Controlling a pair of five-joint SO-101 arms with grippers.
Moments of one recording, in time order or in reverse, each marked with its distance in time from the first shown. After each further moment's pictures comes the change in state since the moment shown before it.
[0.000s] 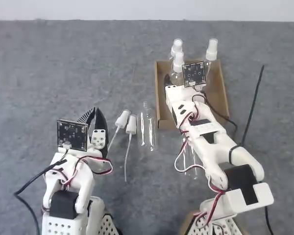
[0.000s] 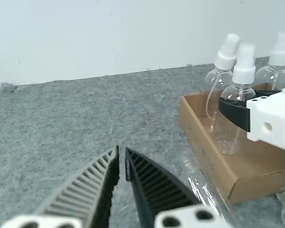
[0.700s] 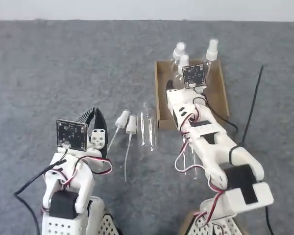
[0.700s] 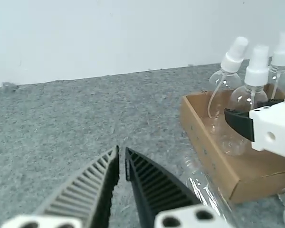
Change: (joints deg) left arm -0.4 0.0 0.0 0.0 0.0; right arm 0.1 -1.7 1.1 3.2 0.0
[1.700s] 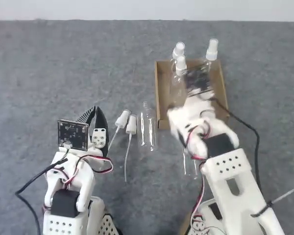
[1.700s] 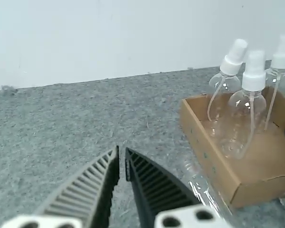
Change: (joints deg) left arm 0.2 0.0 1.8 -2.8 0.0; right arm -7.0 -44.2 0.1 66.5 0.0
